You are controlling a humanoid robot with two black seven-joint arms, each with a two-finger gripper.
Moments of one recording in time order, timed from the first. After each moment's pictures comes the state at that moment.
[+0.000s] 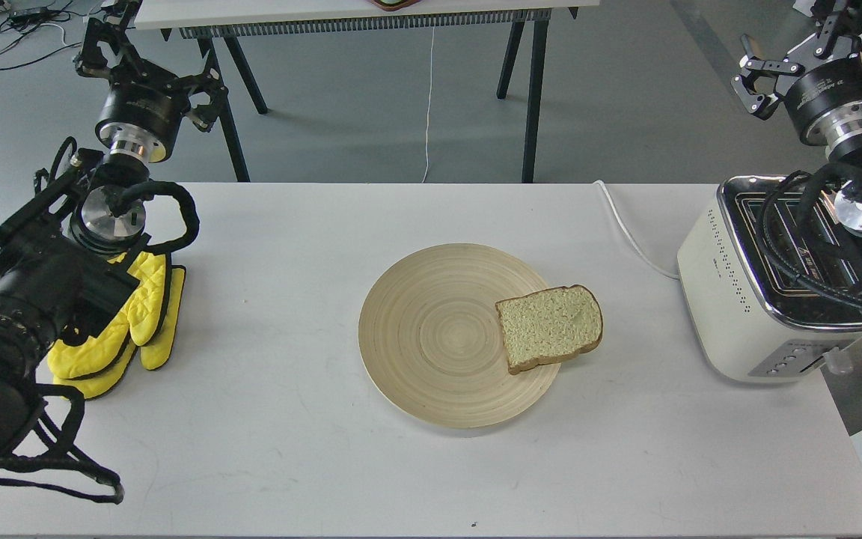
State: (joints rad) left arm -0.97 0.22 -0.66 -0.33 -0.39 -0.49 -0.30; right arm 0.88 -0.42 0.96 0.62 -0.10 0.31 0.25
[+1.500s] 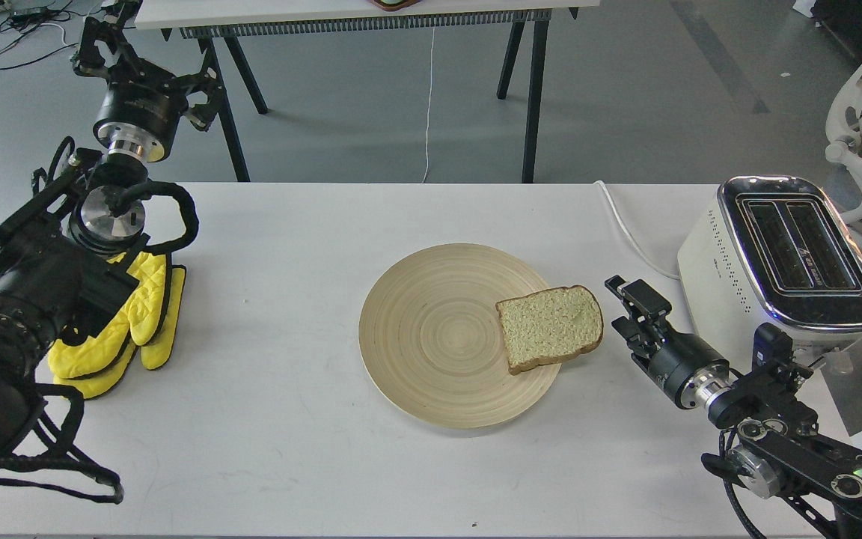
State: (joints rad) left arm -0.98 0.22 -0.65 -0.33 -0.39 -0.49 -0.32; right arm 0.30 -0.46 0.59 1.17 -0.85 -0.14 0.27
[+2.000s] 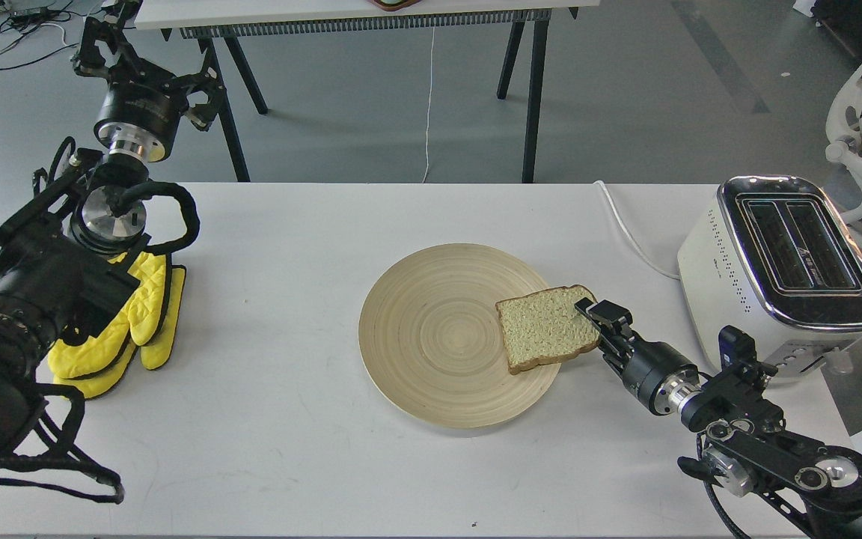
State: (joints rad) left arm -0.98 0.22 -0.65 -0.33 -0.39 -0.49 -0.32; right arm 0.37 -0.42 0.50 1.10 -0.85 -0.15 0.26
